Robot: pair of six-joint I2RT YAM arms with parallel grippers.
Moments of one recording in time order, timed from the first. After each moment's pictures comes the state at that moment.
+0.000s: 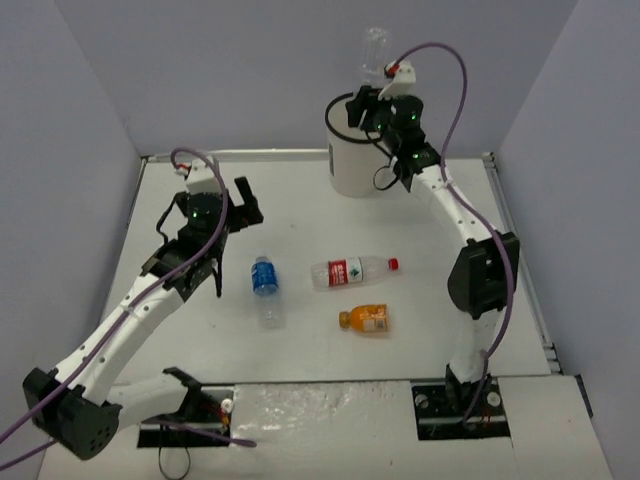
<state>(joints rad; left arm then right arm) -0.52 1.10 1.09 -0.29 -0.45 -0.42 0.33 1.94 1.82 0.13 -0.01 0.23</state>
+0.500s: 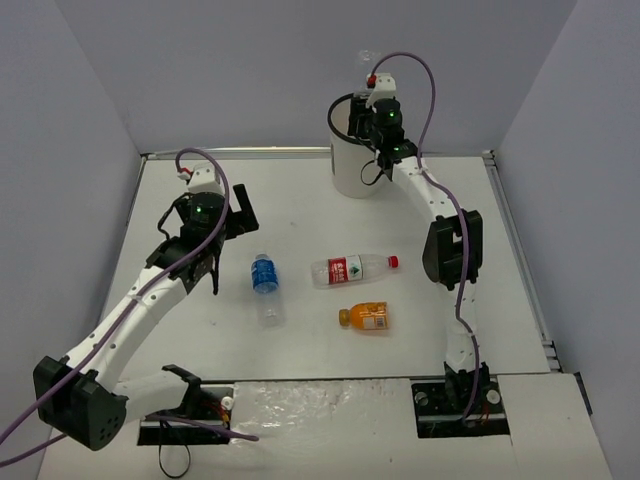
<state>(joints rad) -0.44 1.14 1.04 -0.36 -0.39 -0.44 0.31 2.31 2.15 0.01 0.11 0.10</state>
